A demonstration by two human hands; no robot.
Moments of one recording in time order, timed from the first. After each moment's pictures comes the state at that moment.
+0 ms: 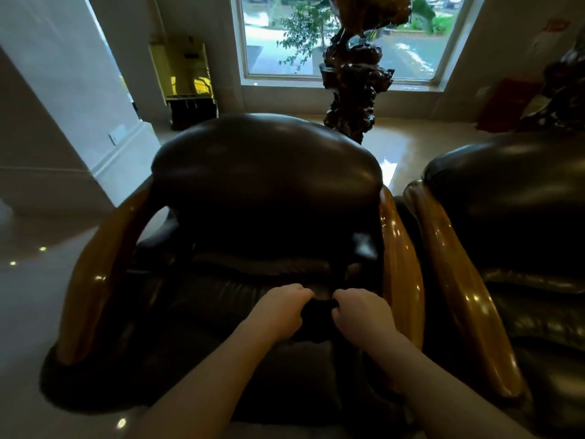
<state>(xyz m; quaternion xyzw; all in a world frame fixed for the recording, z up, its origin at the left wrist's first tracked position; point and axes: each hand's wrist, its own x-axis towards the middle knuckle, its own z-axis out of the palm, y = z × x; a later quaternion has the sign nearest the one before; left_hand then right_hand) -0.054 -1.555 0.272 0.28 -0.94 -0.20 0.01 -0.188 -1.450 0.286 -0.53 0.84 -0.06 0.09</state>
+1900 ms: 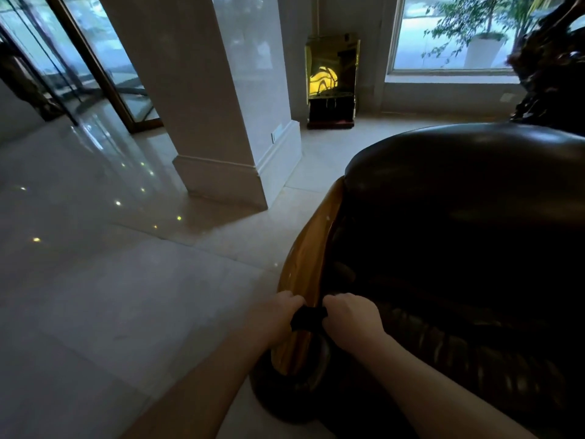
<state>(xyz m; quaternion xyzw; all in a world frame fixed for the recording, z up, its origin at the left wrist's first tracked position) 0.418 -1.884 0.288 0.42 -0.89 -0.15 -0.04 0.258 -1.834 0.280 -0.70 0.70 -0.02 0.13</state>
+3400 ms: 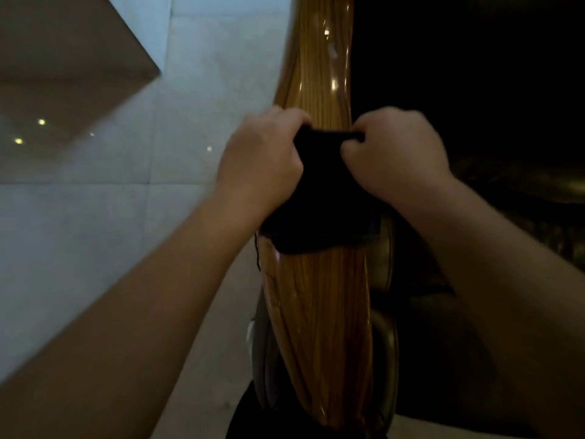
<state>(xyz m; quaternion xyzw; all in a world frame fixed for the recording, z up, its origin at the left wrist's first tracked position) 0.349 -2.222 0.043 0.37 -0.89 -0.22 0.11 0.222 -2.133 0.048 -0.44 0.88 -0.14 0.14</state>
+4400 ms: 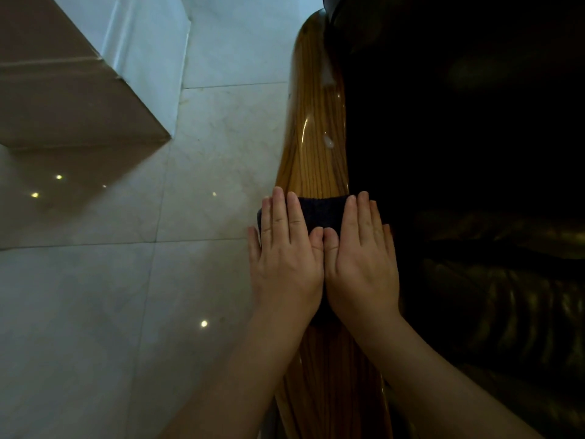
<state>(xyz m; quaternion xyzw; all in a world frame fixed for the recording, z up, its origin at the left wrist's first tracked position) 0.331 -2.194 -0.006 0.46 -0.87 -0.17 0.09 0.258 -2.134 -0.009 -0.40 0.89 -0.21 0.09</state>
